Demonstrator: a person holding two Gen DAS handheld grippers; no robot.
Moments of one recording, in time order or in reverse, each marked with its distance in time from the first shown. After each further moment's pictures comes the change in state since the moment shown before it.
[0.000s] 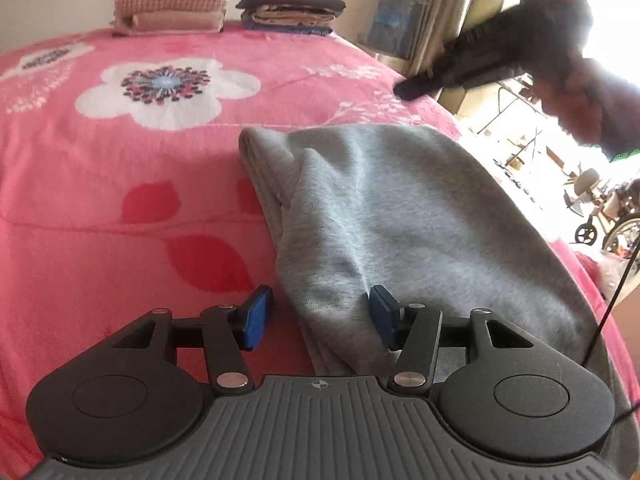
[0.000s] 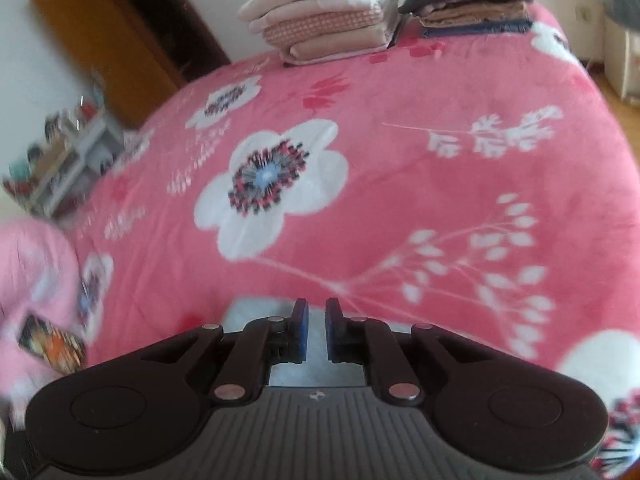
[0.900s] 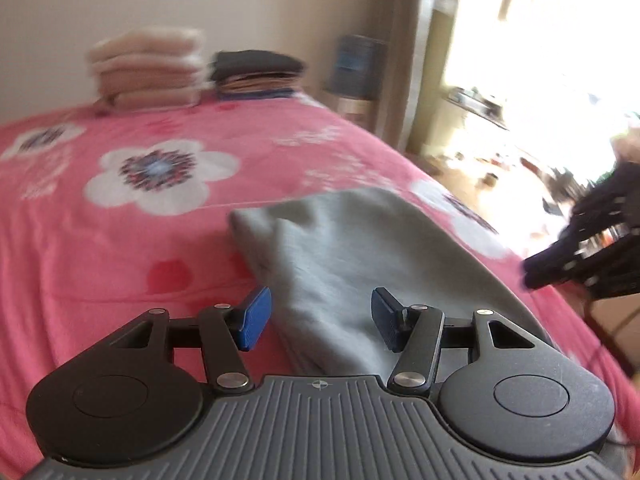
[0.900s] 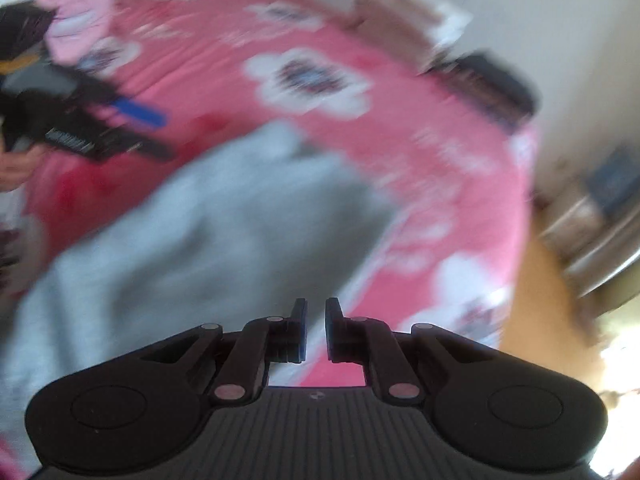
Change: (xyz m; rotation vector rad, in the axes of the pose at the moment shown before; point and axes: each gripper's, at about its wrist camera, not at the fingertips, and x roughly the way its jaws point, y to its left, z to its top) left arm -0.080 -0.028 -0.001 0.172 -0.137 -0.041; right arm -0.102 0.126 -0.163 -0.505 0.107 -0.337
